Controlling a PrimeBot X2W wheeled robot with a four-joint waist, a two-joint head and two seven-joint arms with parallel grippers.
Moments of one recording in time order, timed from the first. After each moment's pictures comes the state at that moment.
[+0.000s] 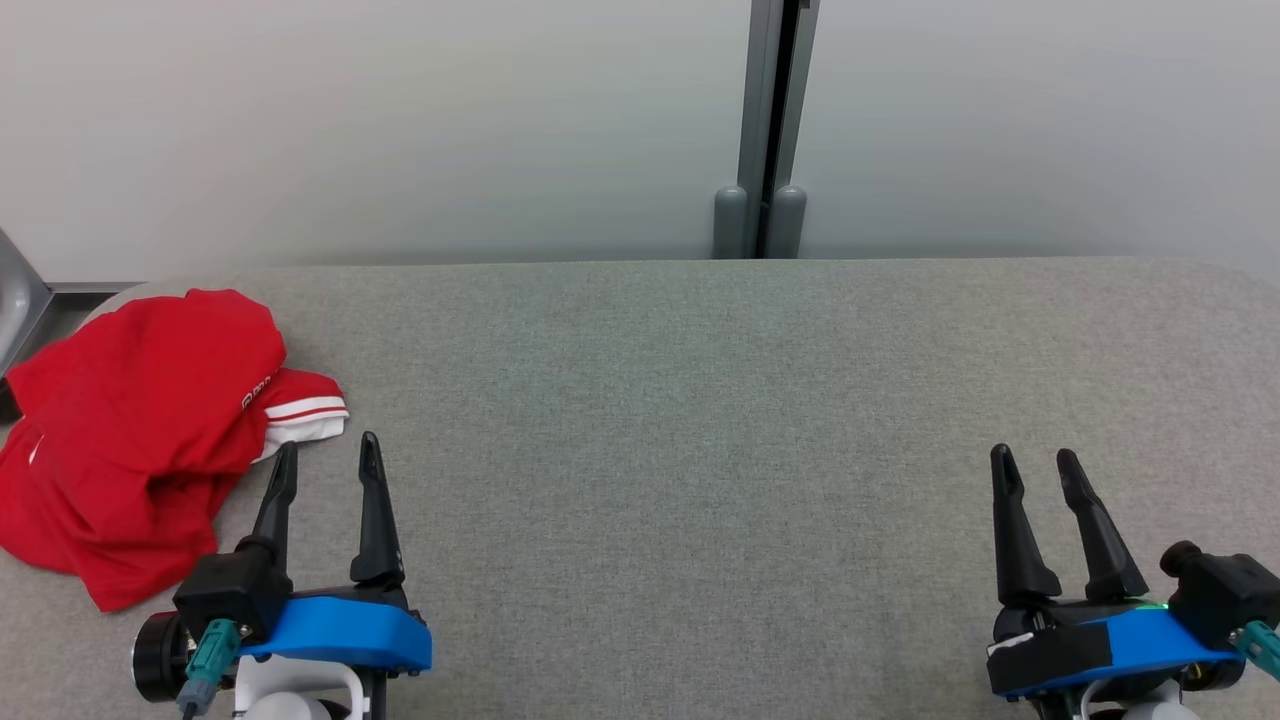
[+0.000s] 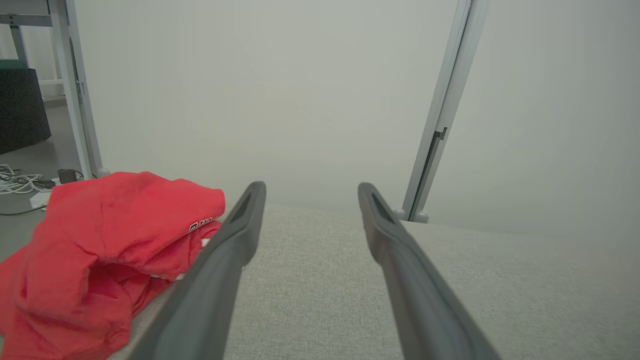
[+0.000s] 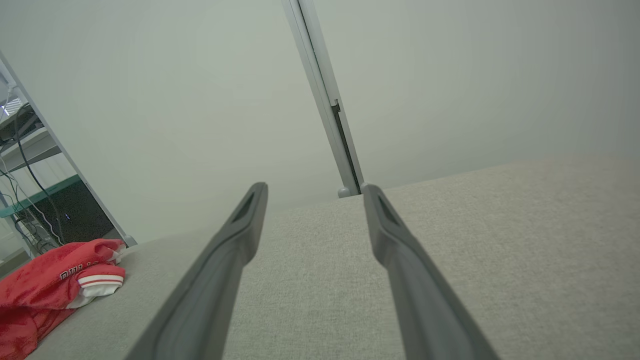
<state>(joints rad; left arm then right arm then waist) -0.09 0.07 -0.07 0.22 -0.23 0.00 -0.22 -0.05 -0.04 -0.01 0.15 0.38 0.13 -0.22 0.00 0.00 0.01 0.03</state>
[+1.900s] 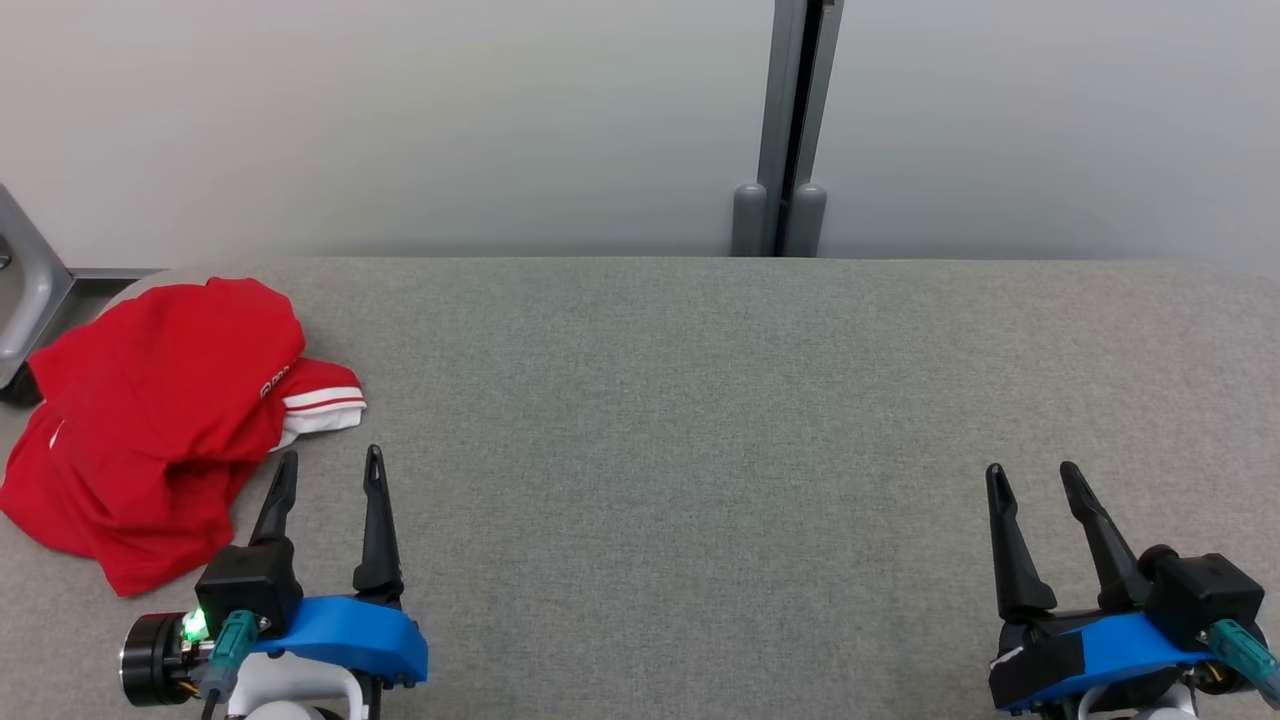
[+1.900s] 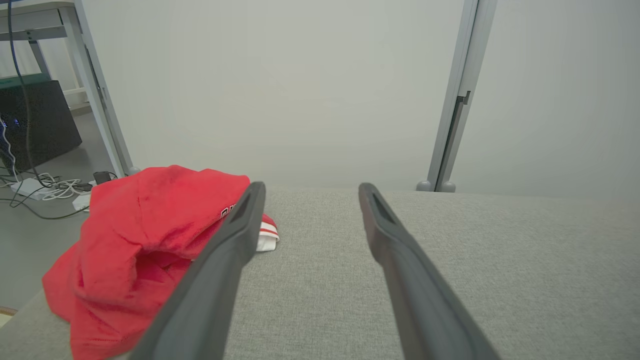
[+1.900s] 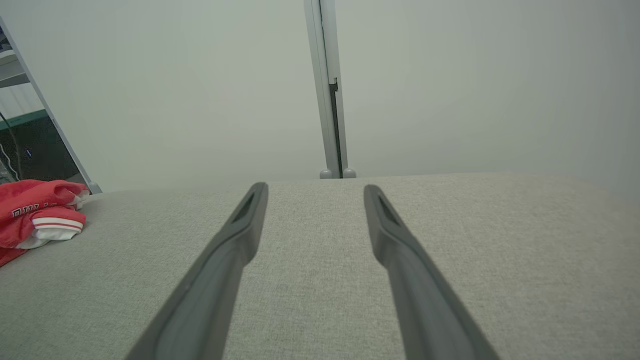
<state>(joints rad) -0.06 0.10 -0.10 0.17 -0.15 0.06 -0.12 -0.04 -0.05 -0.04 0.17 0.18 0.13 -0.20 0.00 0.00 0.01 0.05</state>
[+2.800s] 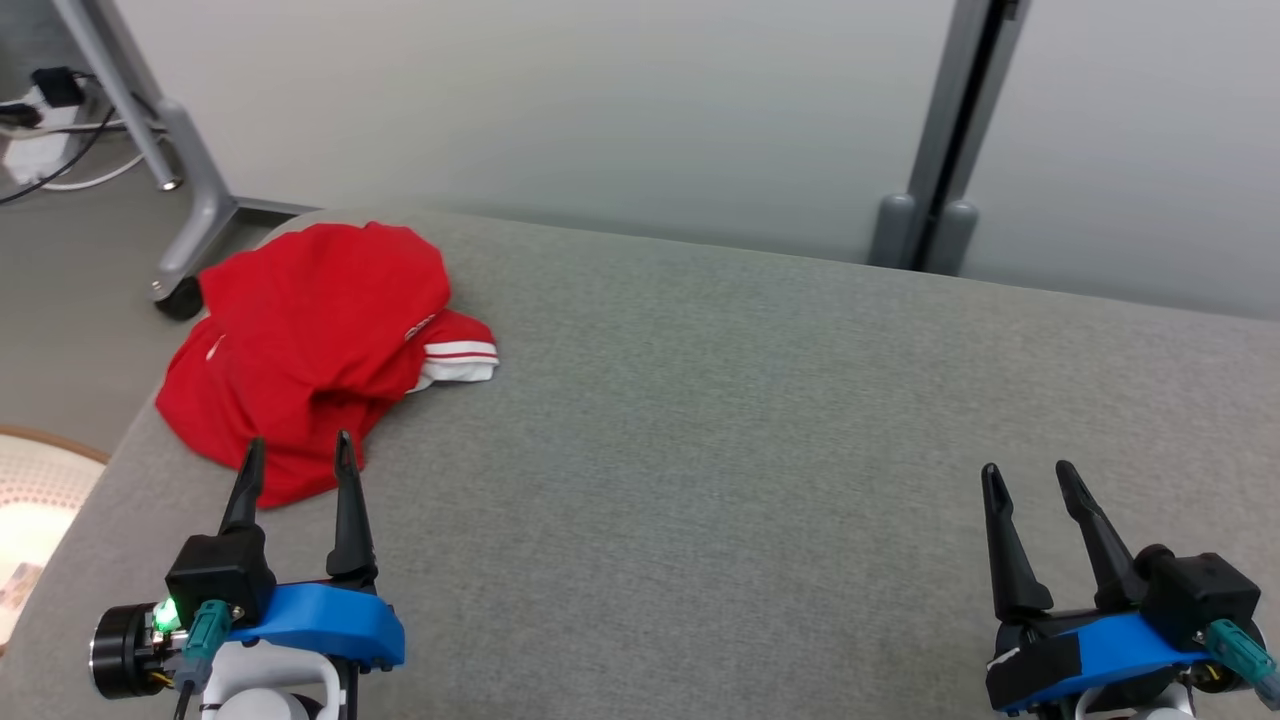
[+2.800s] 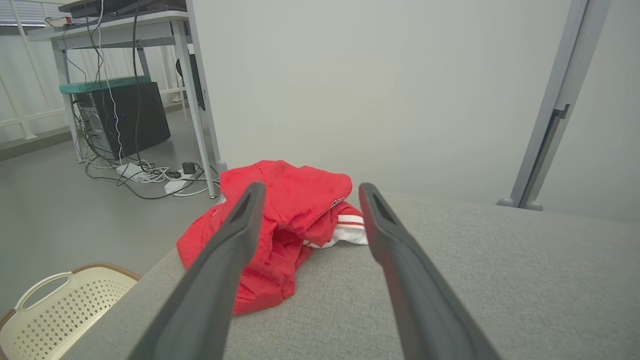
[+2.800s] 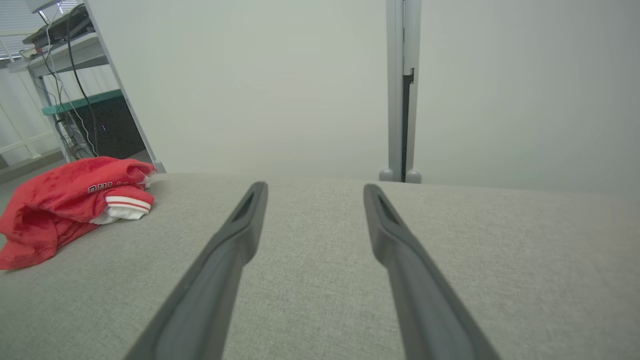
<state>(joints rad) -0.08 0.13 -0.09 0.17 -0.17 0.09 -0.13 -0.04 -0.05 -0.04 0.16 0.18 0.13 -0.19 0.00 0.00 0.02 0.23</state>
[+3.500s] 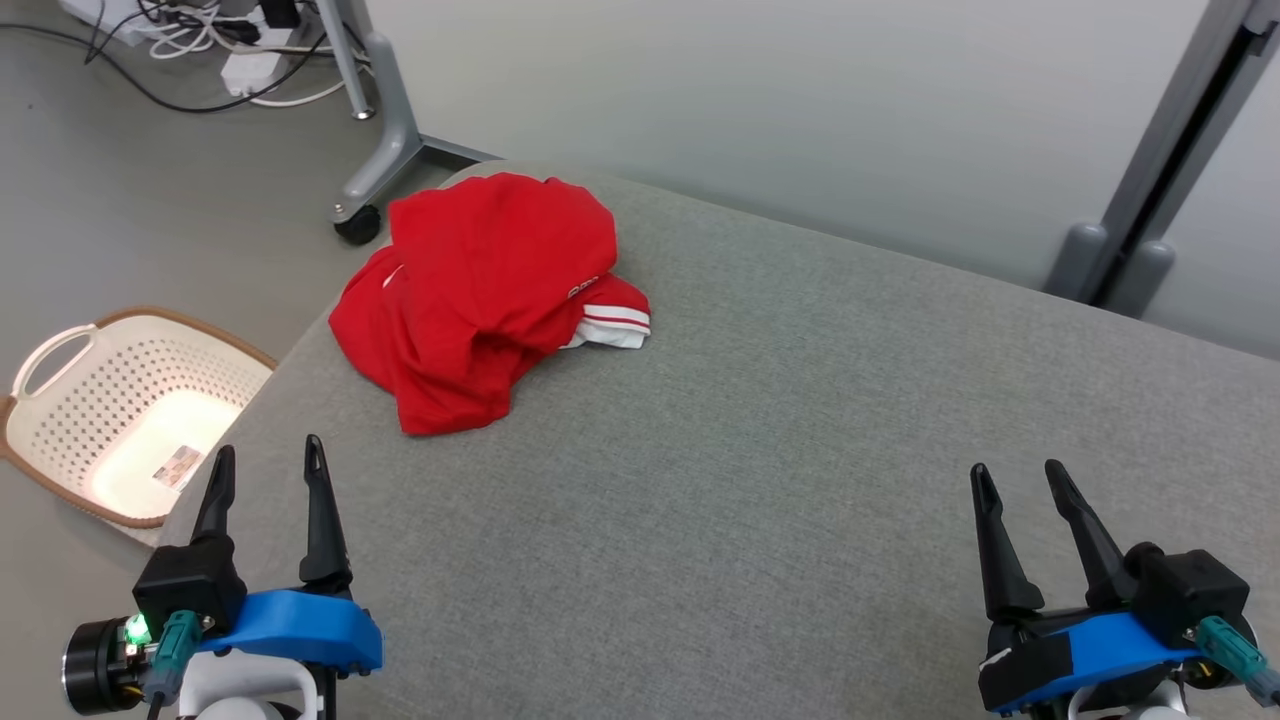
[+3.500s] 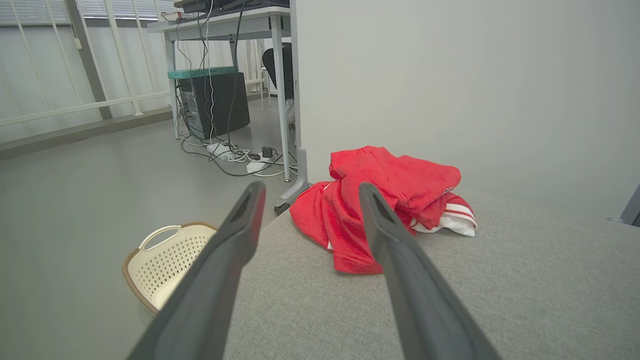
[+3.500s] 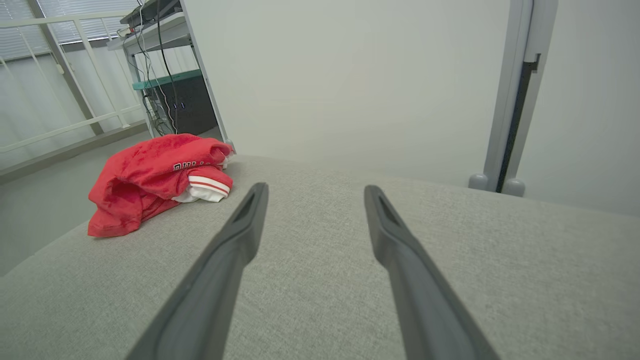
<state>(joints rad) -0.07 0.16 -0.08 0.16 -0.20 0.11 -0.14 -0.04 -0.05 -0.02 0.16 0.18 0.13 -0.19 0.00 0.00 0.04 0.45</state>
